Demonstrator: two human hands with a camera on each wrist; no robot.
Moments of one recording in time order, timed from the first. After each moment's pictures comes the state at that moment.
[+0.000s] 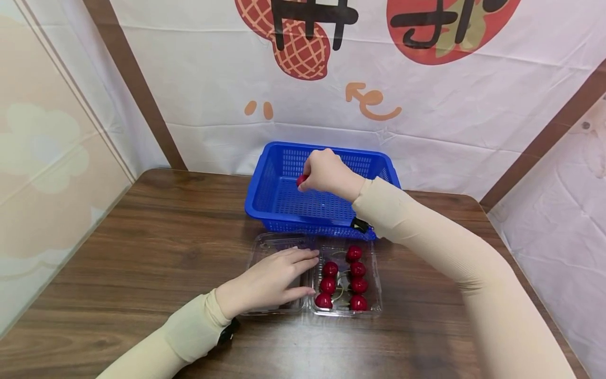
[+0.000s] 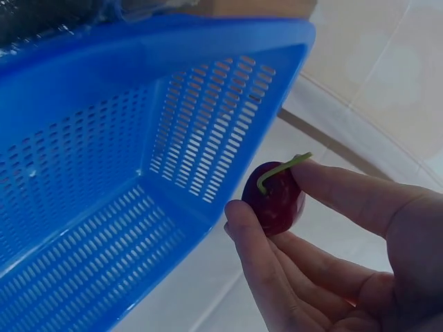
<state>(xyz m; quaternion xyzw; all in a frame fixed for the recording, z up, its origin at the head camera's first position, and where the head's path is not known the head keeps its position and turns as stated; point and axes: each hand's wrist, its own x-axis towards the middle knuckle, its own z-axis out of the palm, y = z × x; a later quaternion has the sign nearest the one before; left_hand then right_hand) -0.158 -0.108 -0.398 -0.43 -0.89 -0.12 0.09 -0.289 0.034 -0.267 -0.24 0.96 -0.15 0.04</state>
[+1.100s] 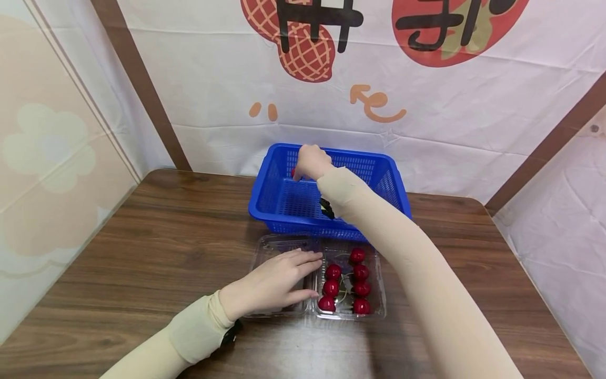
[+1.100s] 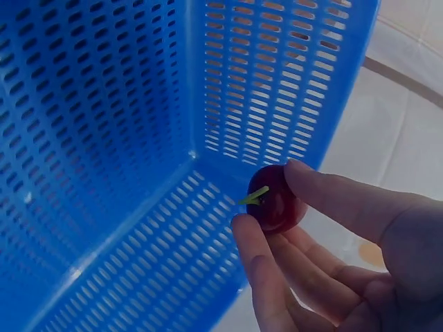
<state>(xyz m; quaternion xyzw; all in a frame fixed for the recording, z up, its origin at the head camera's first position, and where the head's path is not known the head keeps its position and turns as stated) -0.156 -0.108 -0.397 -0.44 -0.89 -0.12 0.09 -0.355 -0.011 -0.294 -0.12 0.98 -0.14 0.08</state>
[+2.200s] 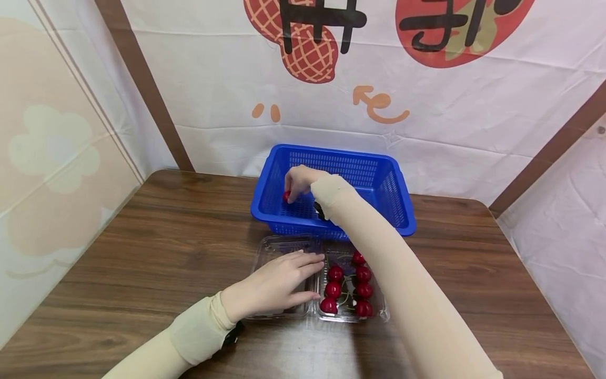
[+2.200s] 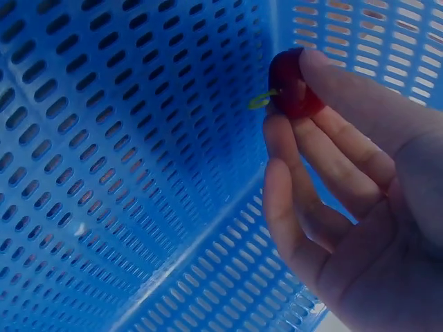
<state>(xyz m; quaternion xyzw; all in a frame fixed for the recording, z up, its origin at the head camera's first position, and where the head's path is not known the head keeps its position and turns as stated) -0.156 -0.108 -0.396 -0.44 -0.88 -0.12 0.09 -0.390 -0.022 -0.349 -0.28 0.93 -0.12 0.22</state>
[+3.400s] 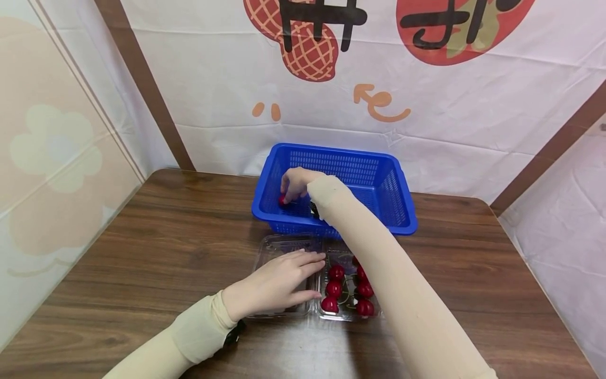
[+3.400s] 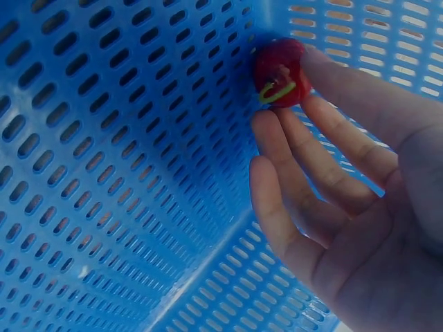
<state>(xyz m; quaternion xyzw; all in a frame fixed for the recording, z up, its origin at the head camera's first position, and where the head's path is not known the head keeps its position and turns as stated) -0.156 -0.108 -0.397 -0.45 -0.88 -0.11 0.11 -0.385 -0.028 -0.353 -0.26 0.92 -0.16 0.27</state>
